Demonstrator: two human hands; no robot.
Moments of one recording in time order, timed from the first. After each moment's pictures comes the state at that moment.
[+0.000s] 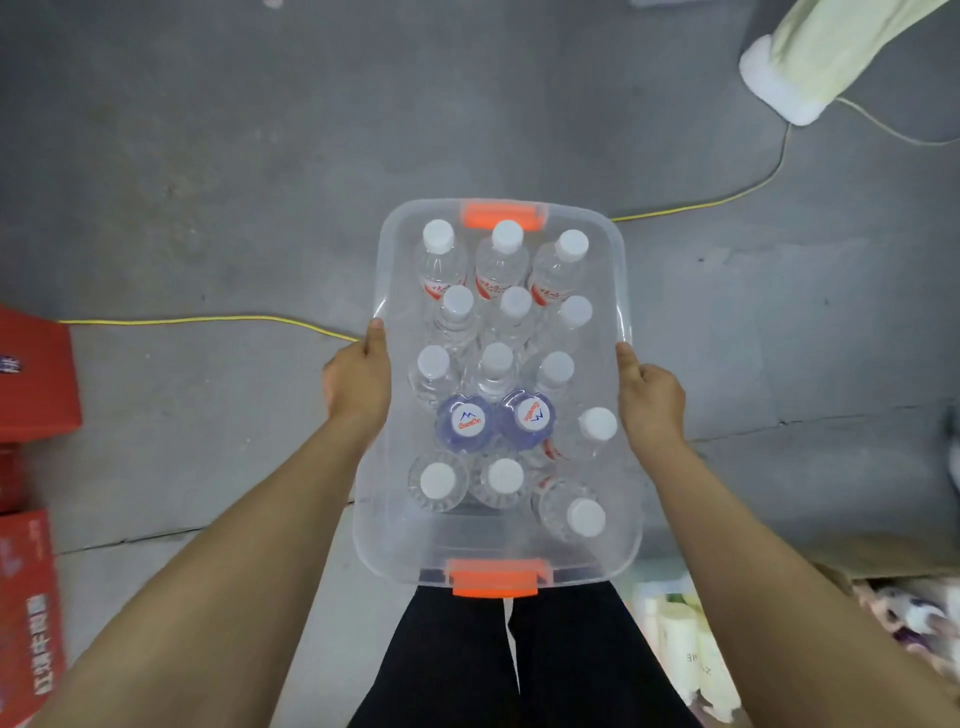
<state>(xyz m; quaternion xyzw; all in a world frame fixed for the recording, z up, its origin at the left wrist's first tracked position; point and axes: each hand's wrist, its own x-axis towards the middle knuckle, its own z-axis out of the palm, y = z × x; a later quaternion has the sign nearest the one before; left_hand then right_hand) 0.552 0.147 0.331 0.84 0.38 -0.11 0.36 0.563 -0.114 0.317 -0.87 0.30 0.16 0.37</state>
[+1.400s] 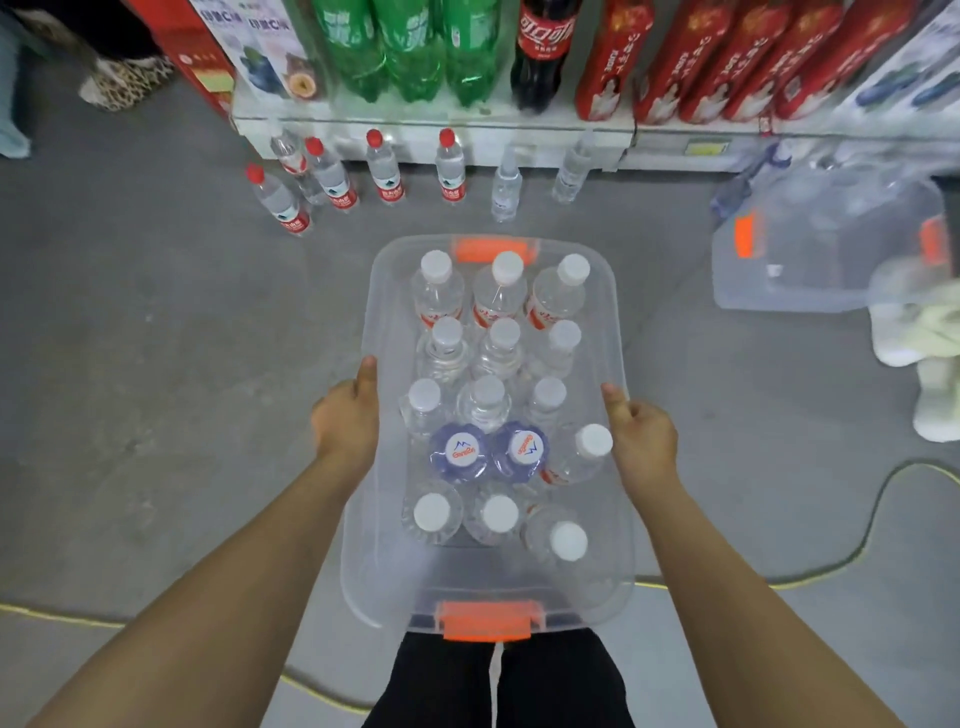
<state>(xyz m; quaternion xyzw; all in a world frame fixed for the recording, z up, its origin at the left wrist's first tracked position) 1.310 0.331 0.219 0.81 0.45 -0.09 0.36 1.369 0.067 0.230 -0.87 0.23 0.19 0.39</state>
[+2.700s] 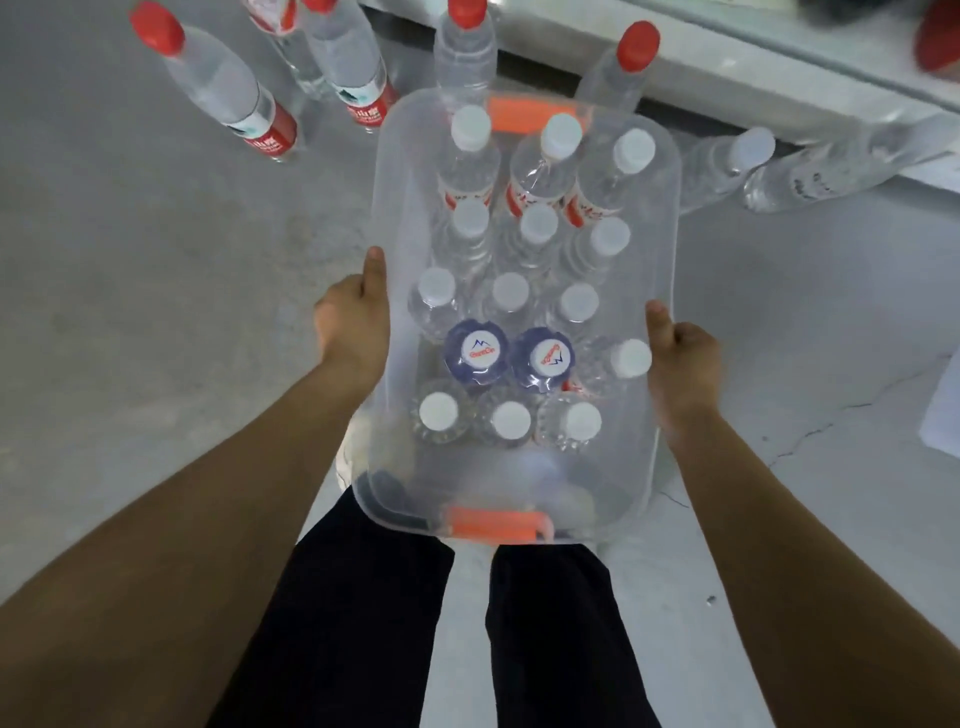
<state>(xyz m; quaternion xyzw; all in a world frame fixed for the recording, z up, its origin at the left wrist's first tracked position) 1.568 0.516 -0.090 0.75 0.55 -0.10 0.36 1.664 0.272 -0.095 -0.92 0.18 0.24 0.27</state>
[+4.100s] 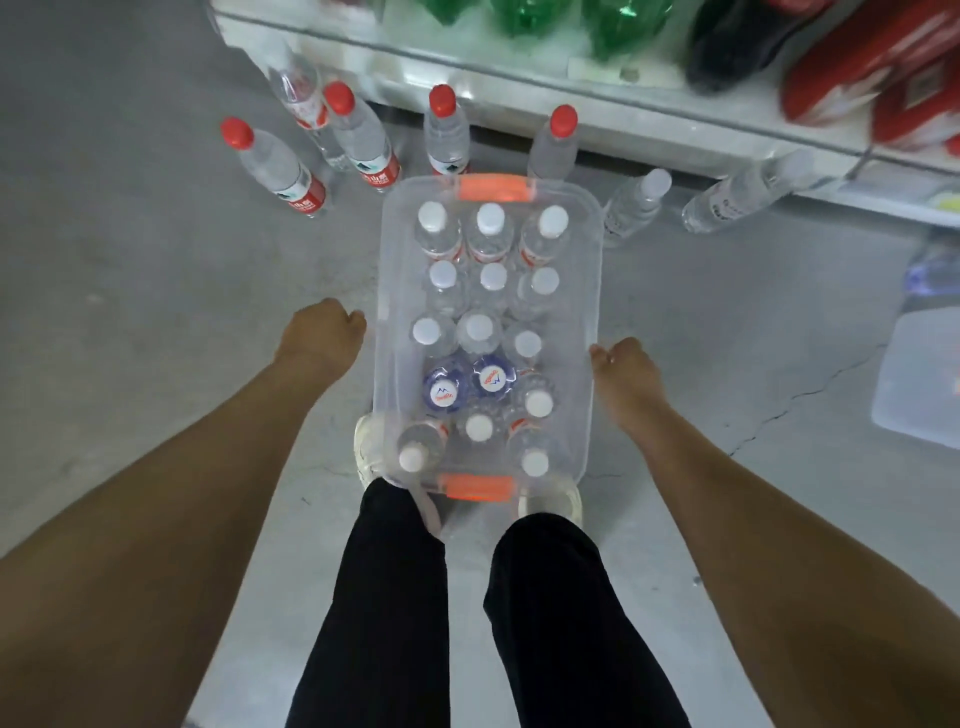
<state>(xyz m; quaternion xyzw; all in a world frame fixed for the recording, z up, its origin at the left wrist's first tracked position) 1.537 0.534 0.004 0.84 0.41 -0.27 0.22 1.636 0.263 -0.017 -0.90 0.10 0.38 0.18</state>
